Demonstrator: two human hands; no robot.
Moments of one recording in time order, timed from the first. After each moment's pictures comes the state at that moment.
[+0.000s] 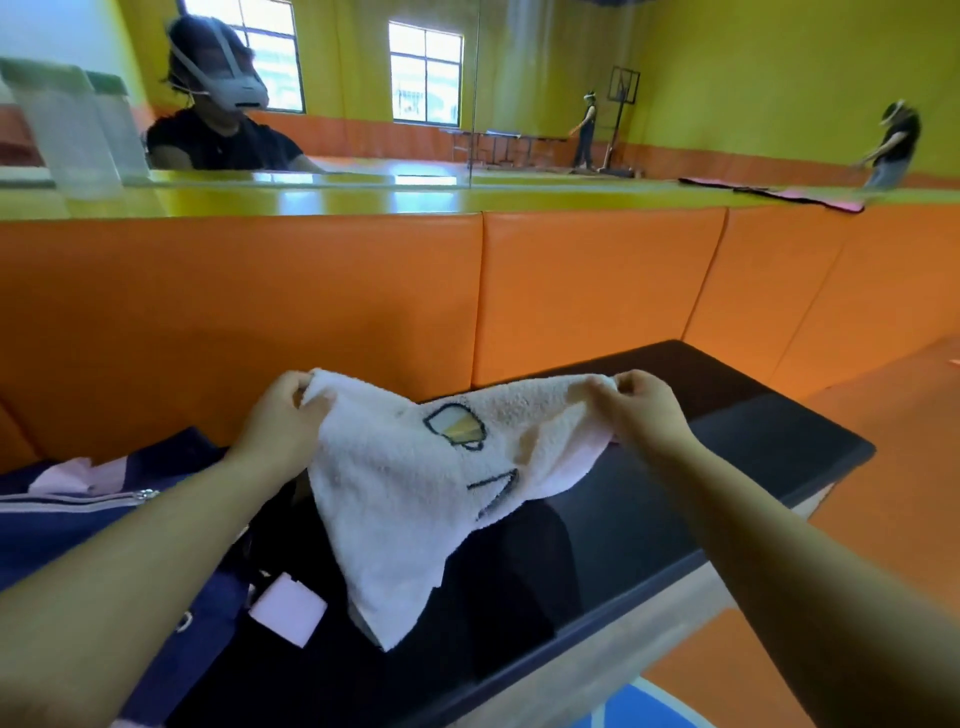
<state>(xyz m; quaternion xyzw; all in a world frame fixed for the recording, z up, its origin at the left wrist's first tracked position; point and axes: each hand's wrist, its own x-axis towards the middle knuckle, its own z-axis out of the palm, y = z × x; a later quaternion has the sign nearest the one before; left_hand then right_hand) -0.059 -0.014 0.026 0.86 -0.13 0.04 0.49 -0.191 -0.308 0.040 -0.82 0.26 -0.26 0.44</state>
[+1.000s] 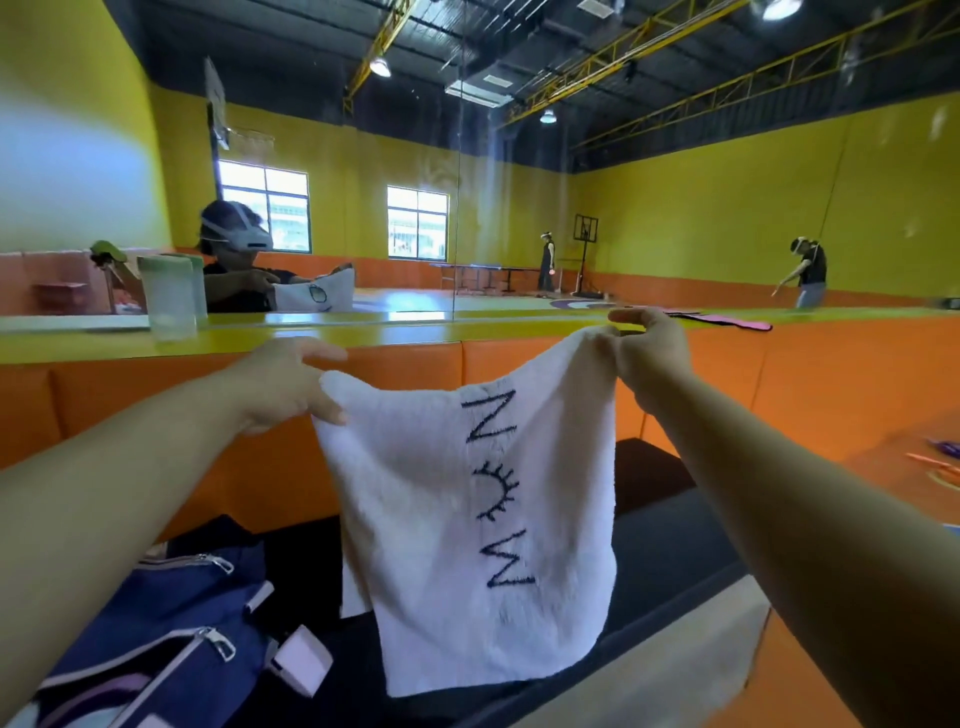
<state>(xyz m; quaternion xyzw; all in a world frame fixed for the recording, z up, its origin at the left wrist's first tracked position) -0.132 0.027 0.193 0.83 -0.22 -0.06 0.50 -0.256 -0.287 0.205 -0.72 0.19 -0.46 0.48</state>
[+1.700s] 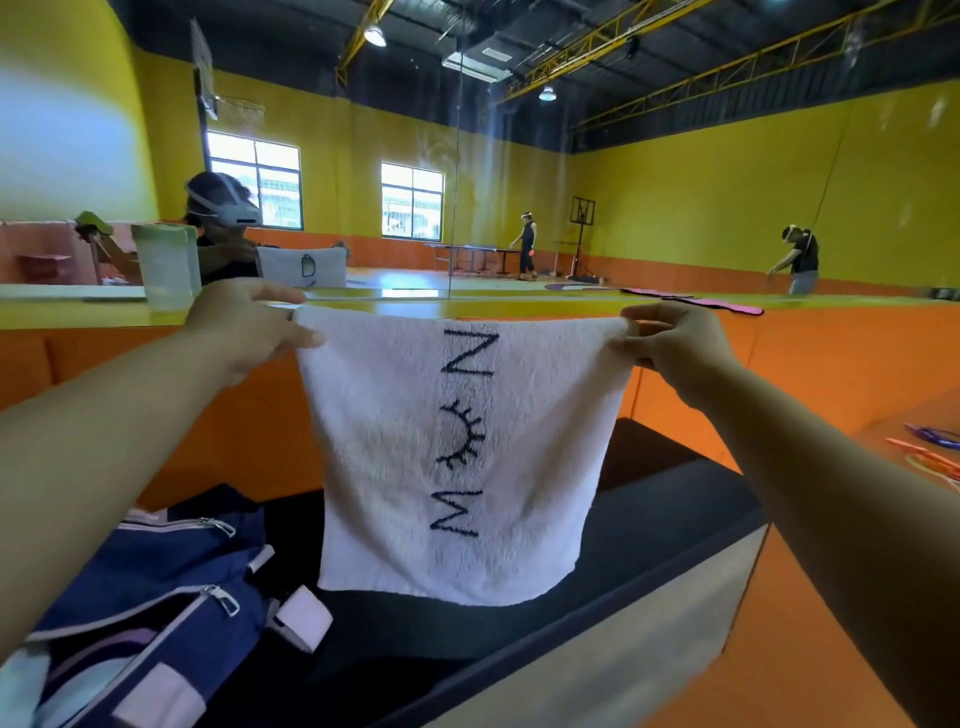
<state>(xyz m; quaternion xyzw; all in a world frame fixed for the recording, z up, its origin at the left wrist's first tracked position) -0.143 0.039 0.203 0.78 -0.13 0.09 0.61 -0.301 -0.301 0.197 -0.76 0.13 -0.38 0.51</state>
